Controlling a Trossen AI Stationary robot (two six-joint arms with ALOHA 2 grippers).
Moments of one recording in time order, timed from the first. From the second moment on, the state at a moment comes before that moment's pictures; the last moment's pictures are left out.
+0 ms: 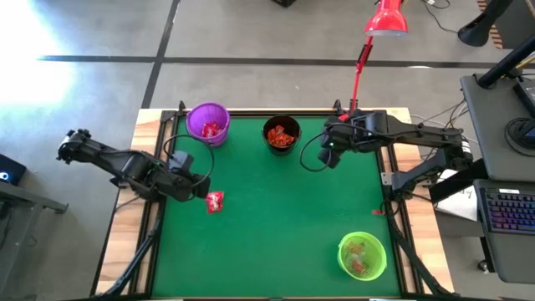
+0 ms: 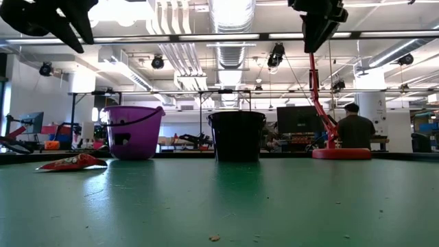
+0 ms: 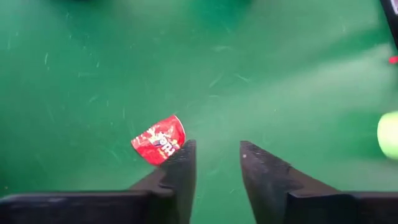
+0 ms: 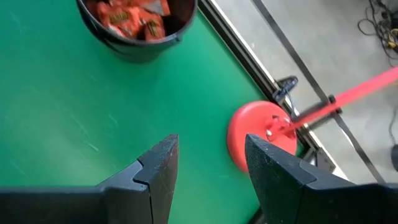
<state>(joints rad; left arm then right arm) -0.39 1.02 1.07 -1.20 -0.43 -1.54 -0.11 1.42 1.53 -1.38 0.50 0.44</state>
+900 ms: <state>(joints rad) -0.35 1.52 1.06 -1.16 -0.17 -1.87 -0.10 1.42 1.53 -1.38 0.41 0.37</state>
